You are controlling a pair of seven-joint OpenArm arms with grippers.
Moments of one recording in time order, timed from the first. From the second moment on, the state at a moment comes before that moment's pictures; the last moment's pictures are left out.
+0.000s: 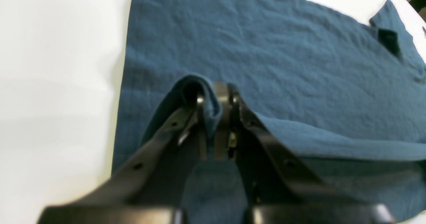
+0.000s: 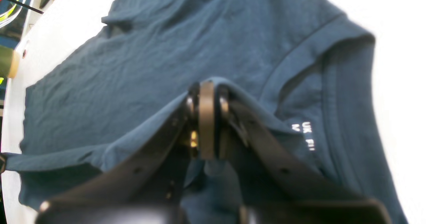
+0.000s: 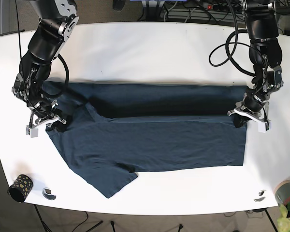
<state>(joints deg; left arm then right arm) -3.9 -17.1 -11.0 75.9 -37.8 -10.5 29.1 17.1 14.3 33.5 62.3 32.6 28.6 -46.7</state>
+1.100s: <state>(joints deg) 2.0 -21.6 -8.8 83.8 -35.4 -17.6 29.2 0.0 20.2 34.0 80.1 25.5 28.6 -47.1</state>
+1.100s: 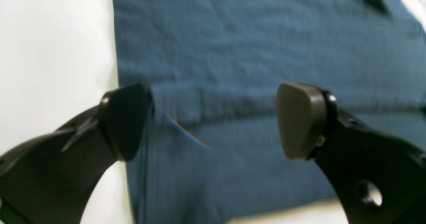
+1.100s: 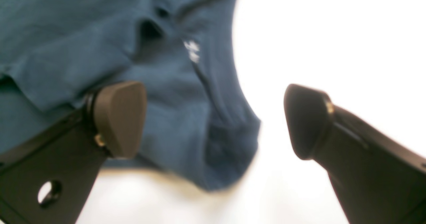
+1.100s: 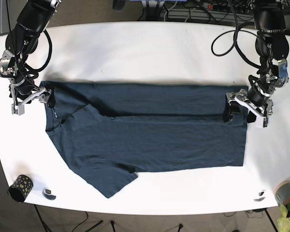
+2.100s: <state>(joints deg) 10.1 -17.5 -13.7 86.1 -27.0 -18.0 28.7 -2.3 16.8 34.4 75.2 25.7 28.9 -46.1</state>
